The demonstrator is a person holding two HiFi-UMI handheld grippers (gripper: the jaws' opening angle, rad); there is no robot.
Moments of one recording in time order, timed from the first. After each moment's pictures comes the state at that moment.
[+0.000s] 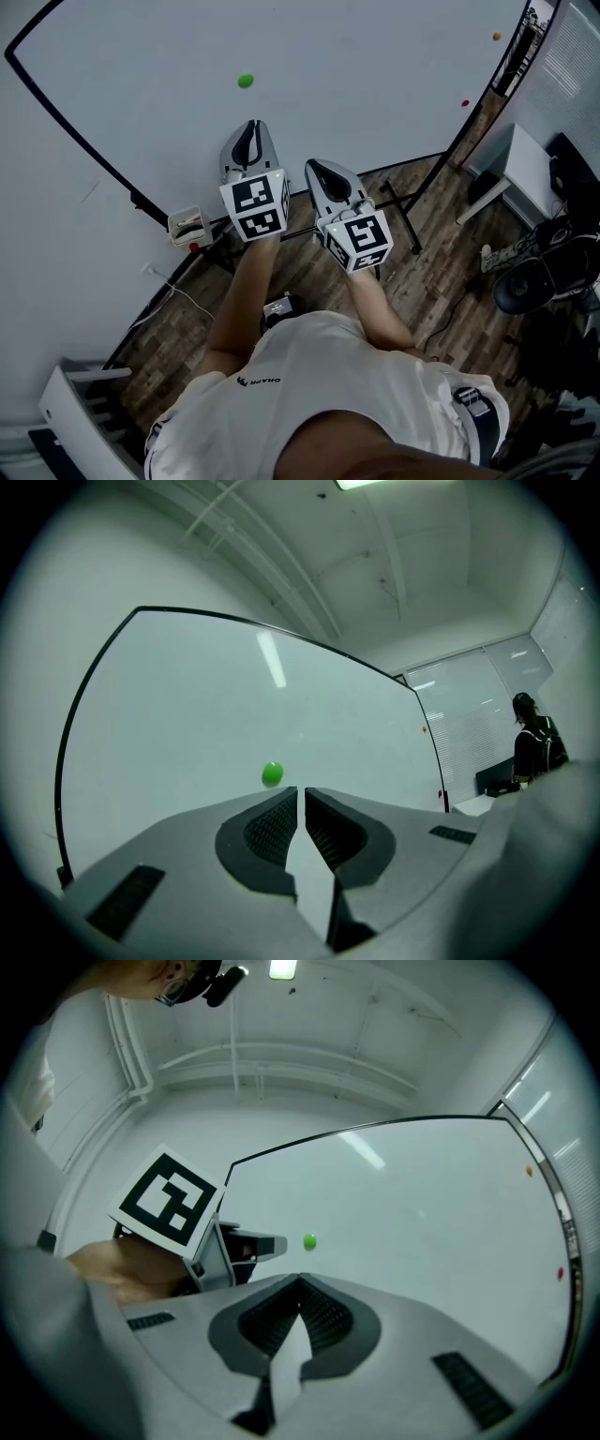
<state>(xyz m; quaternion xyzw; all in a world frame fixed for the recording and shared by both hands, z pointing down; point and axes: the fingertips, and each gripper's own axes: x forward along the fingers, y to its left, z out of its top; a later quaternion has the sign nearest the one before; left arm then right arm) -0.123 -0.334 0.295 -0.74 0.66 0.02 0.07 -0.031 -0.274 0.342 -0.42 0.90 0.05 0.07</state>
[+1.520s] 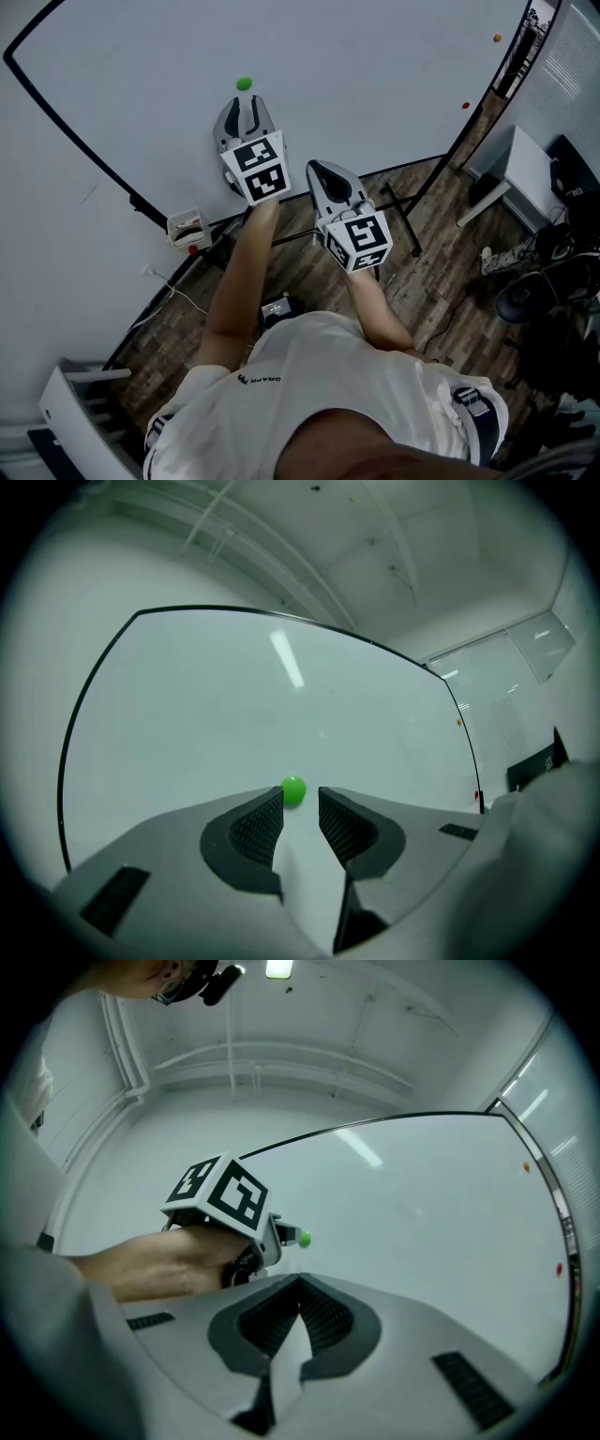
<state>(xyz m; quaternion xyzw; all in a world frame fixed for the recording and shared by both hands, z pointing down) -0.143 -0.390 0.277 -0.69 0.72 0.02 0.07 -0.026 -0.284 0.347 -0.43 0.90 0.05 0.07</state>
